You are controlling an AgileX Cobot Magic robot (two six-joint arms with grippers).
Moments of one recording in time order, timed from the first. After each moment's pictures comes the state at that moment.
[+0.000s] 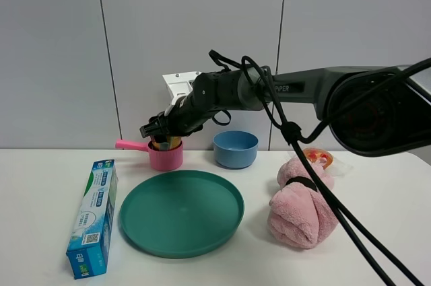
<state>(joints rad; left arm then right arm) 0.06 -0.01 -0.51 -0.08 1.06 0.10 0.60 2.63 -2.31 0.09 0.33 -0.20</state>
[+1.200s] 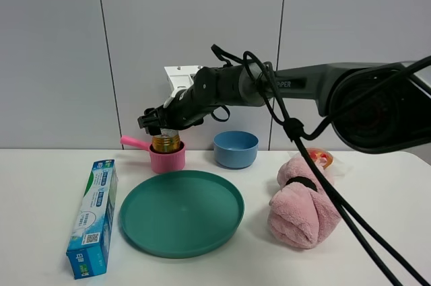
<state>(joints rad) 0.06 -0.01 -0.51 -0.08 1.06 0.10 0.60 2.62 -2.32 0.14 0.31 -0.20</state>
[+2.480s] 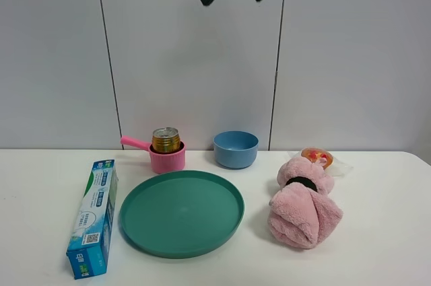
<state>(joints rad) 0.06 -0.01 -0.51 -0.08 1.06 0.10 0.63 1.64 -1.70 -0.01 0.82 -0.15</state>
